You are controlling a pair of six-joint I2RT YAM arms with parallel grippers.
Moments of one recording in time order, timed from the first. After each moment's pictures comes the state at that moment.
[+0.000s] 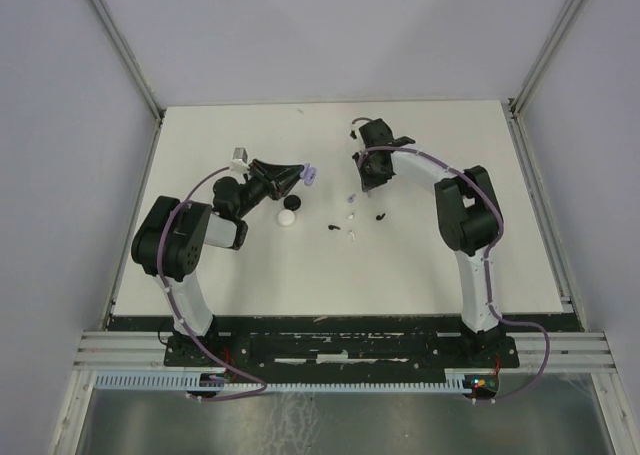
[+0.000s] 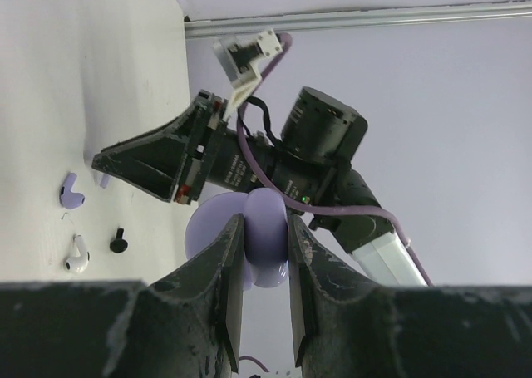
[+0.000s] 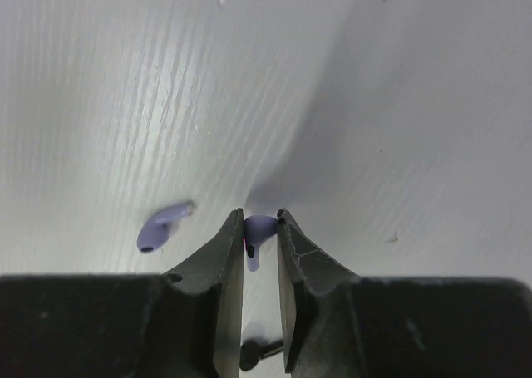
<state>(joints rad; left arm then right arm) -0.22 1.85 0.64 1.33 0.53 -1.55 0.44 2.22 1.73 -0.57 -0.01 0.09</state>
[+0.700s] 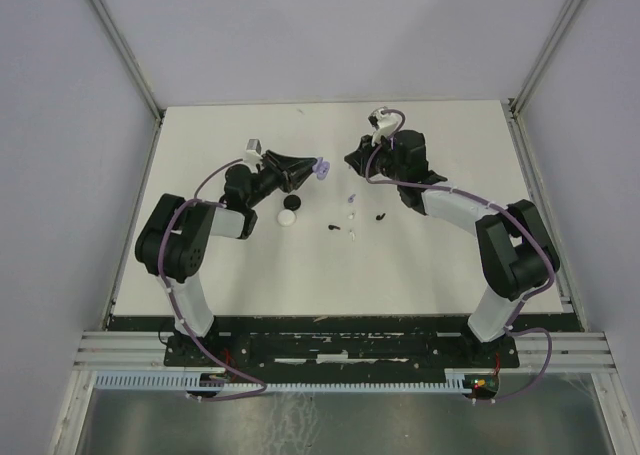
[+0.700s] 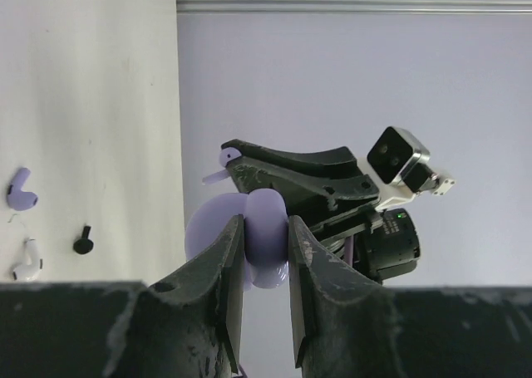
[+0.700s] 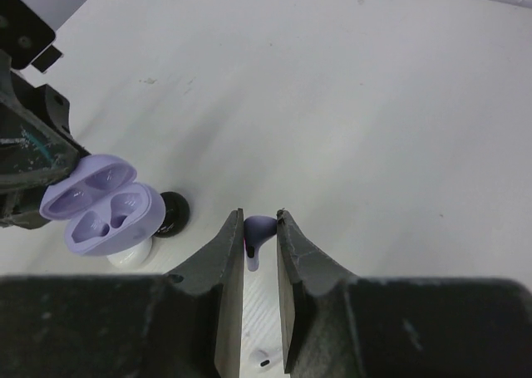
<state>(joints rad) -0.29 1.85 0.75 1.16 0.52 -1.58 0.44 1.74 1.11 0.35 -0.26 0.19</state>
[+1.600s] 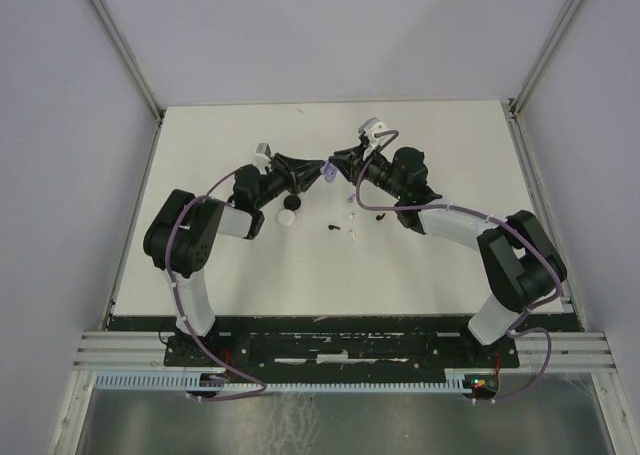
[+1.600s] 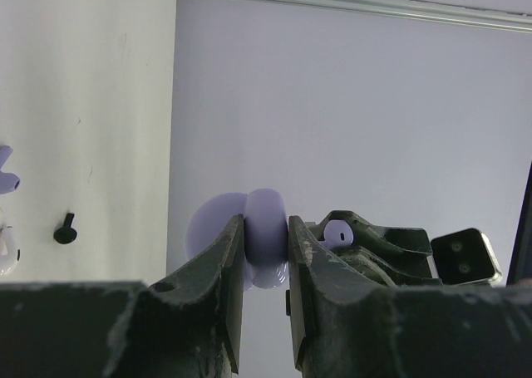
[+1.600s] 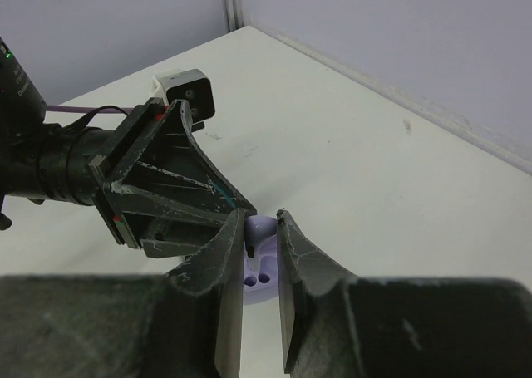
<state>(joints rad) -0.34 1.91 0.79 1.16 0.50 -1.67 0.53 1.66 0.93 0.77 -0.36 0.04</state>
